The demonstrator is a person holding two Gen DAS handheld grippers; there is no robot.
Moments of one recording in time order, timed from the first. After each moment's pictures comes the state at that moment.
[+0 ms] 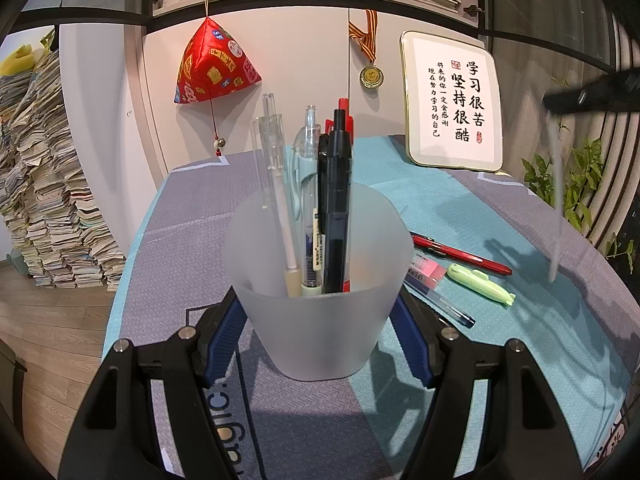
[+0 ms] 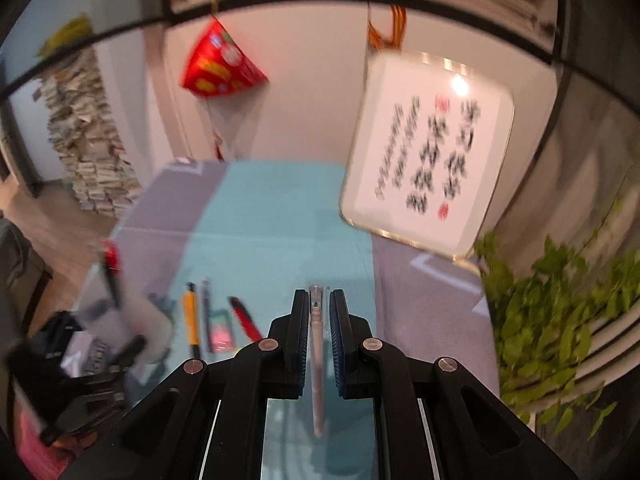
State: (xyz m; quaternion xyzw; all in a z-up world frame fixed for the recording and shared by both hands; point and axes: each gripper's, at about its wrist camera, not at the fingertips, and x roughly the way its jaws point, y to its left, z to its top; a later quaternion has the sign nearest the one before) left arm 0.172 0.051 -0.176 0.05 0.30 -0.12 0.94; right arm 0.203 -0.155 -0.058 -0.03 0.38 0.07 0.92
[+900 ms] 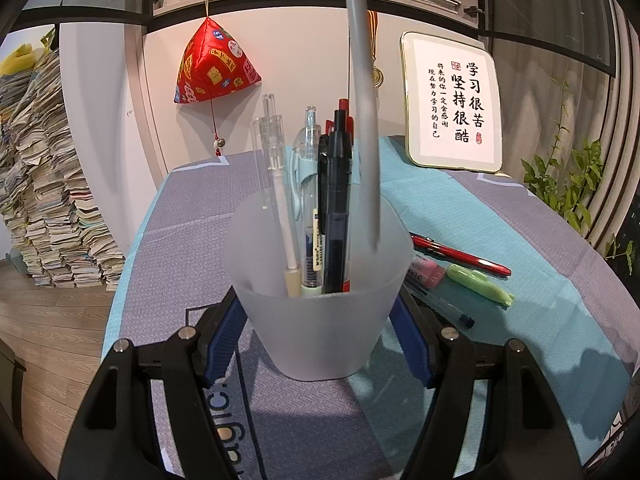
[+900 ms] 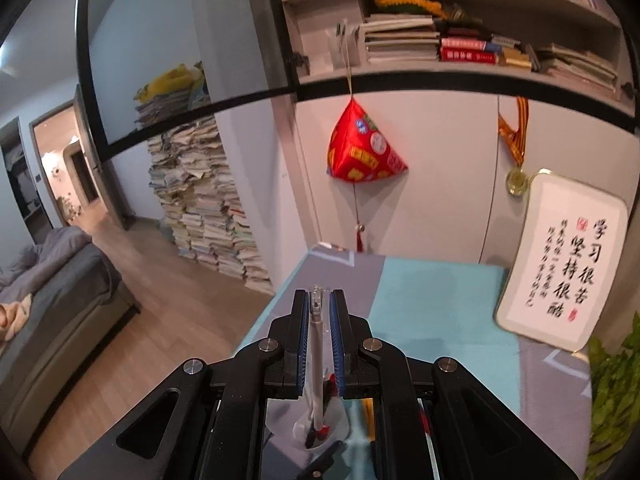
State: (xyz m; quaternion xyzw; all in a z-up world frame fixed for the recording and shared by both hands) left arm 0.173 0.052 -0.176 0.05 0.30 -0.12 0.94; right arm 0.217 -0.031 -0.012 0.02 0.29 0.24 0.93
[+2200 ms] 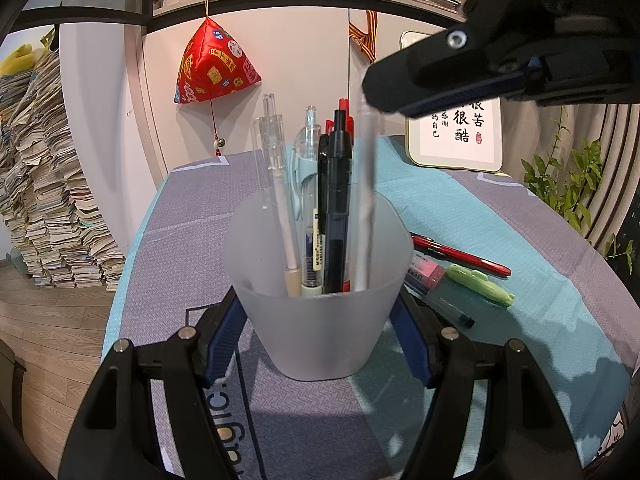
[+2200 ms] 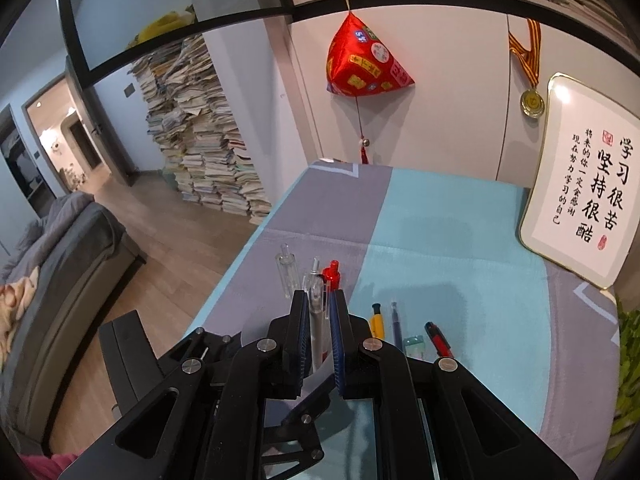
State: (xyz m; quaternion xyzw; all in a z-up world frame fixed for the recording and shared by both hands) left arm 0.173 0.052 -0.176 0.04 0.30 -0.12 0.94; right arm 0.216 -0.041 -0.080 0.02 0.39 0.25 0.88
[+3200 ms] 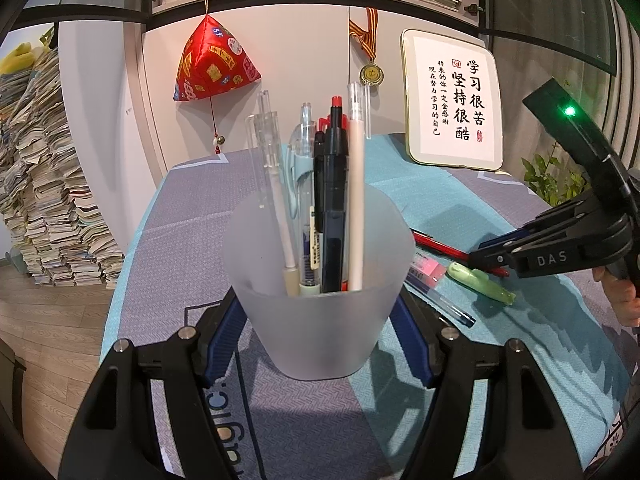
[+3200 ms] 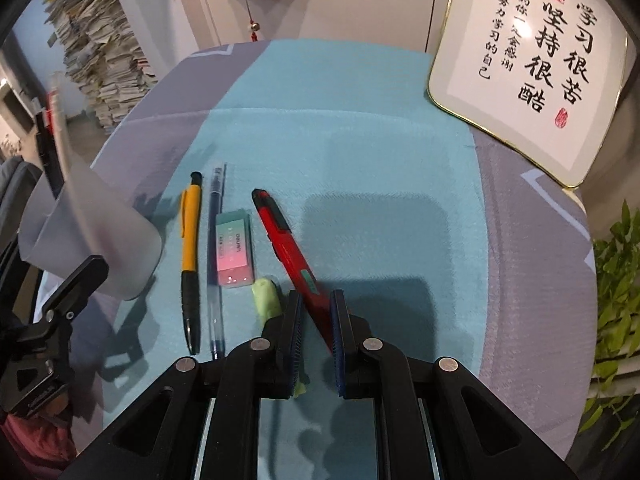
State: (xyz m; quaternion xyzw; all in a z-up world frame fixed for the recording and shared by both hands) left arm 0.174 0.051 -0.177 0.04 0.31 -0.12 0.94; right arm 0.254 -0.121 -0.191 -0.04 0.54 0.14 0.83
